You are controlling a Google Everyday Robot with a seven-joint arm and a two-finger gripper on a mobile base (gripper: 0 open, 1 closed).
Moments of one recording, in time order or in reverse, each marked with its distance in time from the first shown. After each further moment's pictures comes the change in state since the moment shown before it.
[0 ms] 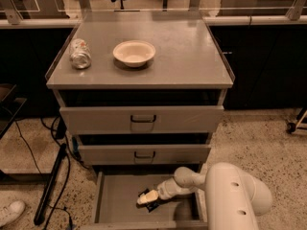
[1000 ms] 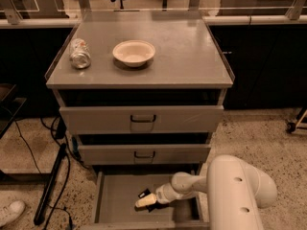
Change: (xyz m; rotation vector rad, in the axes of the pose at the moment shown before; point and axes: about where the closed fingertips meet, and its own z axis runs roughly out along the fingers) arm 0.011 0.012 -0.006 0.087 -0.033 0.027
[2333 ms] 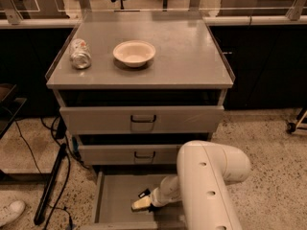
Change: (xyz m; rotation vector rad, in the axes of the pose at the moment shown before) arm 0.009 0.000 0.019 0.187 0.033 0.084
